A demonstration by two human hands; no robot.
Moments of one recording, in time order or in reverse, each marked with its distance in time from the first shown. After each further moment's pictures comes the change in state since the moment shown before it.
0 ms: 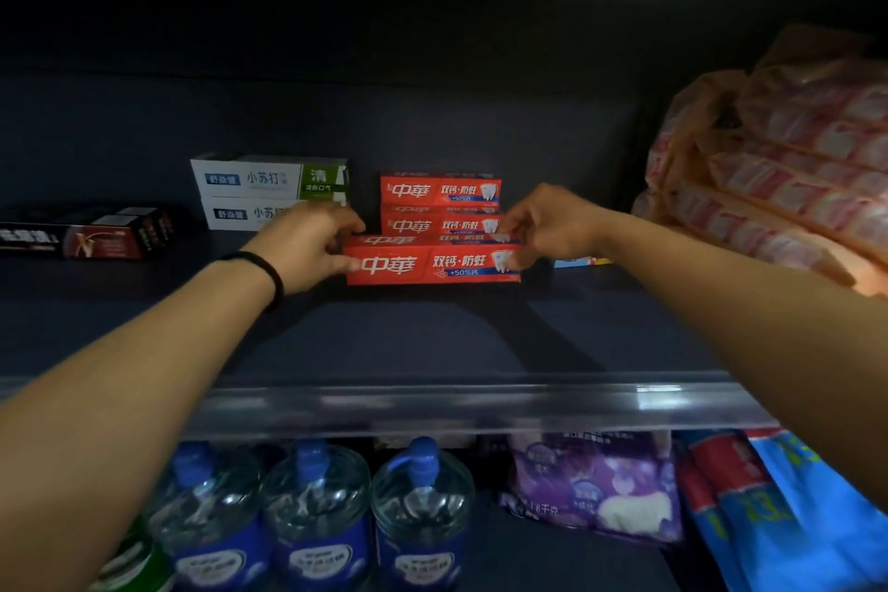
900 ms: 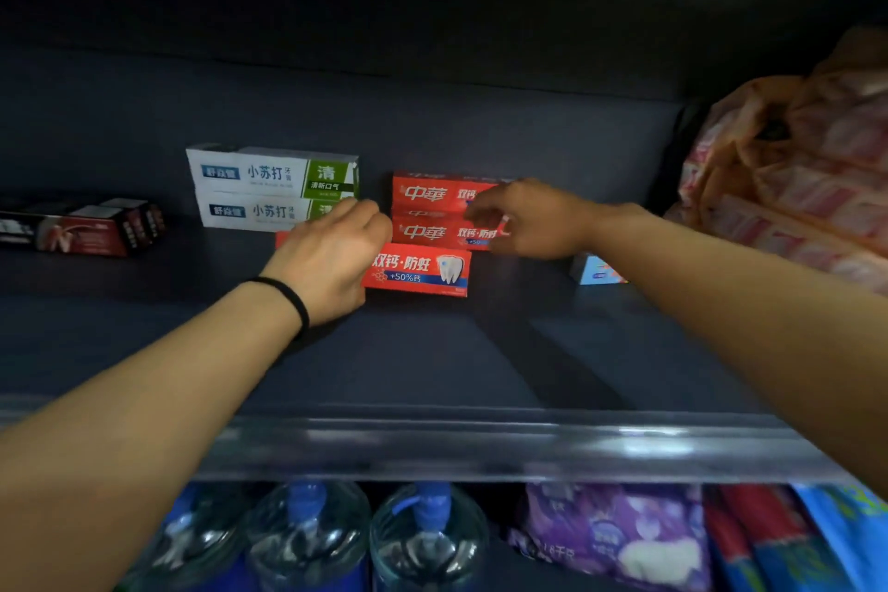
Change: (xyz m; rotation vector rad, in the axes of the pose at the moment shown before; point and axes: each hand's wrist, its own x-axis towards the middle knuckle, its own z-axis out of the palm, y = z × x) left_hand 0.010 -0.001 0.031 0.257 0.184 0.177; right_hand 0.049 -0.025 0.010 -0.346 0.069 -0.305
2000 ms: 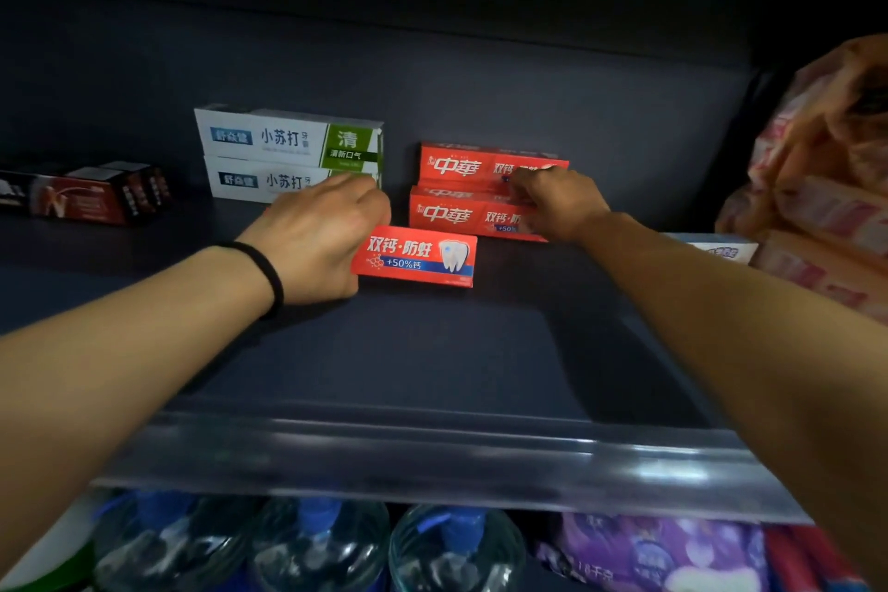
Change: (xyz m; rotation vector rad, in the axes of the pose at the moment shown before) left_hand -0.004 -0.036 0.019 -0.032 -0.122 0.002; right_hand 0.066 0.051 0.070 -0.219 0.167 0.260
